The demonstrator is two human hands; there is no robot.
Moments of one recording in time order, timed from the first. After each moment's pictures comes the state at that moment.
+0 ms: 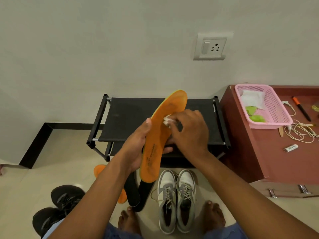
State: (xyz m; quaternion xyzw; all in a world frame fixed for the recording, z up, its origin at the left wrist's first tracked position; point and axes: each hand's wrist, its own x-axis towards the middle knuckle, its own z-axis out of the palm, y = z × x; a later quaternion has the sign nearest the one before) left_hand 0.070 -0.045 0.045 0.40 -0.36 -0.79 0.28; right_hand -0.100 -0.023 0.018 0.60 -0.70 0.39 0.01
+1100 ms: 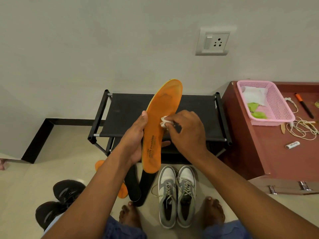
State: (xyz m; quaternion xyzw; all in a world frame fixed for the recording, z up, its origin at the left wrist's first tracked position) left_hand 0.074 -0.051 0.041 0.42 -0.36 -0.78 0.30; right_hand -0.097 -0.018 0.003 0.63 -0.66 0.40 -0.06
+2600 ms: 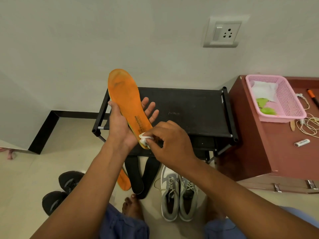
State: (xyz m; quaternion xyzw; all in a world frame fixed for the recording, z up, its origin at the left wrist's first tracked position) left_hand 0.093 -0.073 0.034 0.37 -0.13 -0.78 0.49; right_hand -0.043 0.009 0.008 0.72 -0.58 0.35 -0.15
